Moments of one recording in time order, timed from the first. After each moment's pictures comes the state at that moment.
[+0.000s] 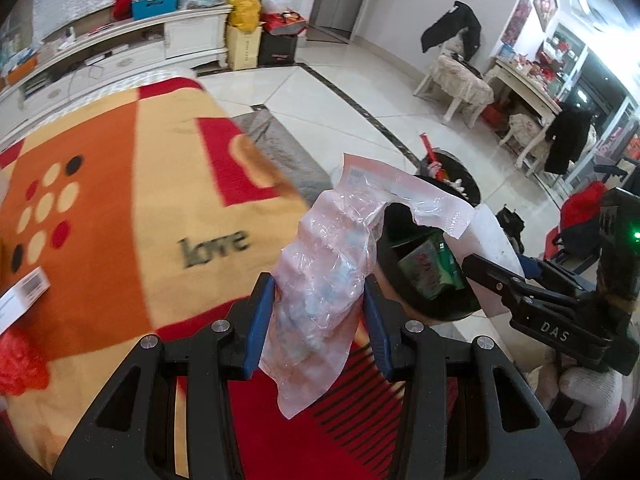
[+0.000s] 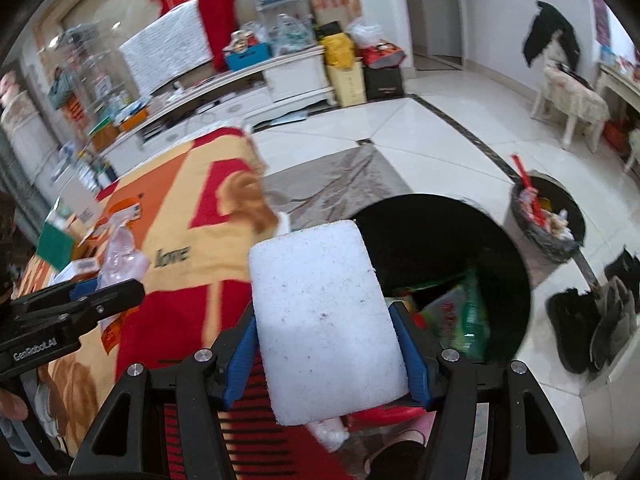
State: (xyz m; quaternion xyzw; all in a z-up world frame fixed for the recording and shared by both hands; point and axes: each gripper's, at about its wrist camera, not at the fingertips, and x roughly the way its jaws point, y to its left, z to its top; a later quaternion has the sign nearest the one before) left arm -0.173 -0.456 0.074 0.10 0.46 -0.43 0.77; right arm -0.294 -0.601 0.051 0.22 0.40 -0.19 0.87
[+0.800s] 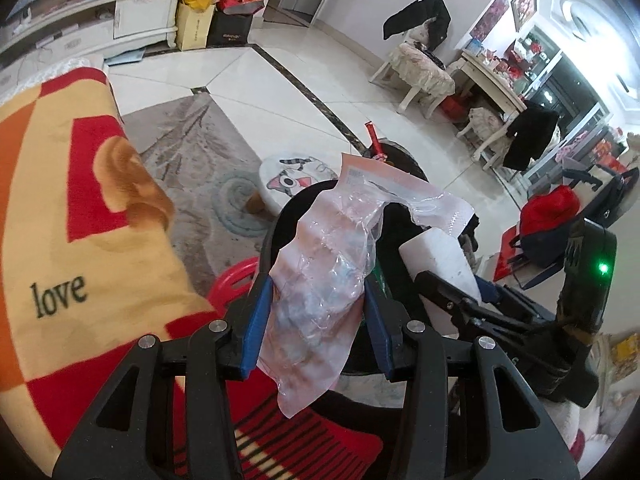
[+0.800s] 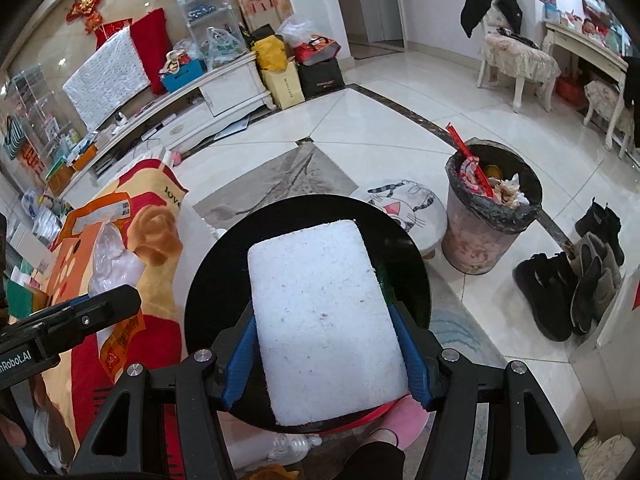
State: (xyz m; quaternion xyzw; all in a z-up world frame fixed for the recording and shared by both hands) left arm -0.184 -0.548 0.061 0.06 0.50 -0.49 0.71; right arm -0.321 -0.670 0.030 0.26 0.40 -0.25 0.84
